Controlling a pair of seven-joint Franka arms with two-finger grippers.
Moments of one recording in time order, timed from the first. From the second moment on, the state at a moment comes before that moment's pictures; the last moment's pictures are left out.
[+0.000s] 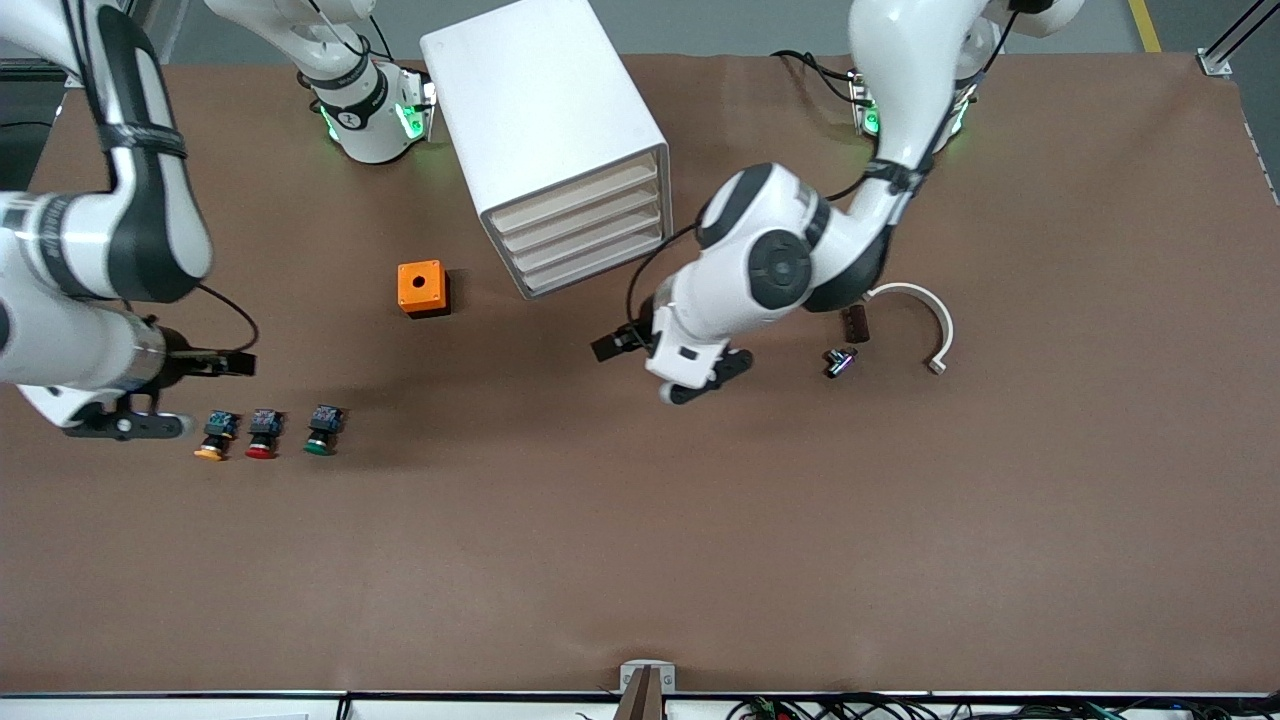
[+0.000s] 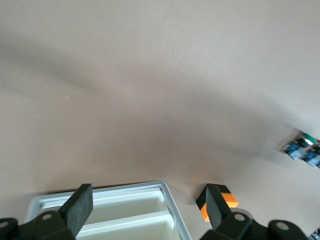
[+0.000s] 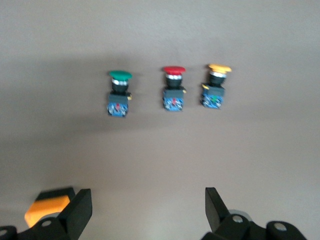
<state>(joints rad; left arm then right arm) -0.60 0.56 -0.03 -1.40 -0.51 2.03 -0.90 -0.04 0.28 -0.01 -1.66 -0.11 1.69 -0.02</state>
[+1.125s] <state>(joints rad) -0.15 0.12 -0.03 -1.67 -0.10 1.68 -0.16 -0.06 0.15 -0.01 -1.38 -0.08 1.43 -0.05</state>
